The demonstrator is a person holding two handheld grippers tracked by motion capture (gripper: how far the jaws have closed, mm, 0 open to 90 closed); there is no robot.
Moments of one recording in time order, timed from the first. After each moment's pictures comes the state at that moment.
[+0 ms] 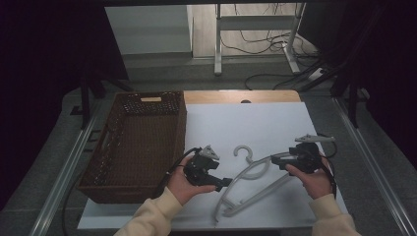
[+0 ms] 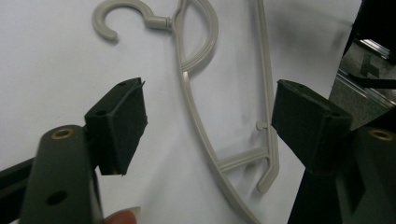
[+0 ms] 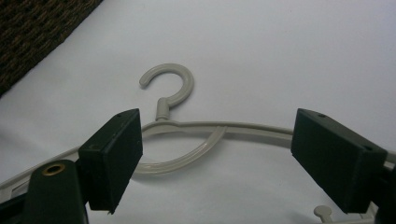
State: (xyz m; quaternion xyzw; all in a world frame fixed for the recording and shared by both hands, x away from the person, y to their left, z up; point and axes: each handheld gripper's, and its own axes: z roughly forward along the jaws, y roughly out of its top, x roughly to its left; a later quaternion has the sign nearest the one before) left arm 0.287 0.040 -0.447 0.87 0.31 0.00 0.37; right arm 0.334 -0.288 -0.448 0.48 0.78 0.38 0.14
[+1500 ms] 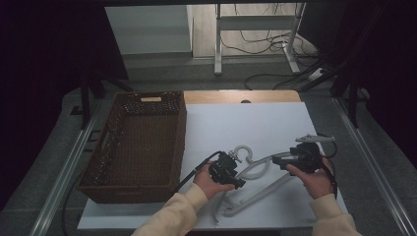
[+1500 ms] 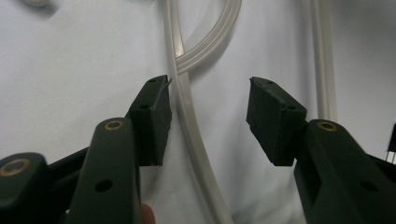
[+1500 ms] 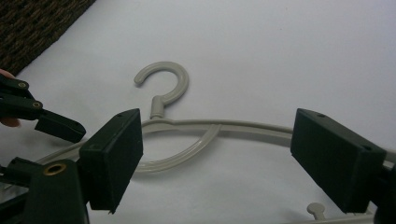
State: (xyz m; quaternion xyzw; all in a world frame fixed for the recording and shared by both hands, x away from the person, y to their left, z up) left arm 0.325 -0.024 -0.506 0.90 0.32 -0.04 0.30; right arm 0.335 -0.290 -0.450 0.48 0.78 0.37 0.14
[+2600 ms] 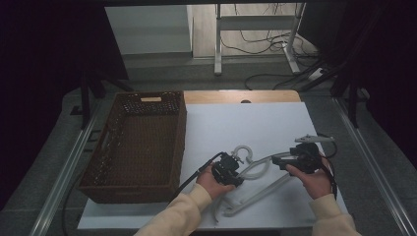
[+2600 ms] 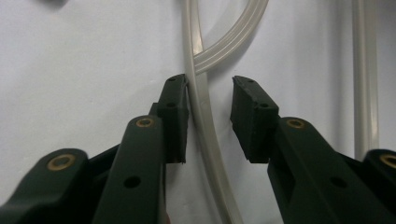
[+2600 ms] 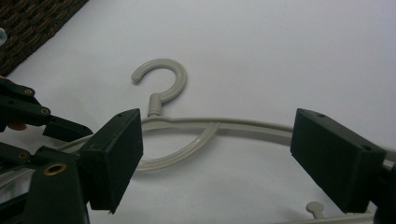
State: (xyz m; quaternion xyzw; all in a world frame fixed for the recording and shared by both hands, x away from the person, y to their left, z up) left arm 0.326 -0.032 -0.513 0.90 0.34 -0.02 0.28; right arm 0.335 -0.289 -0.451 0.48 0.78 0.37 0.15
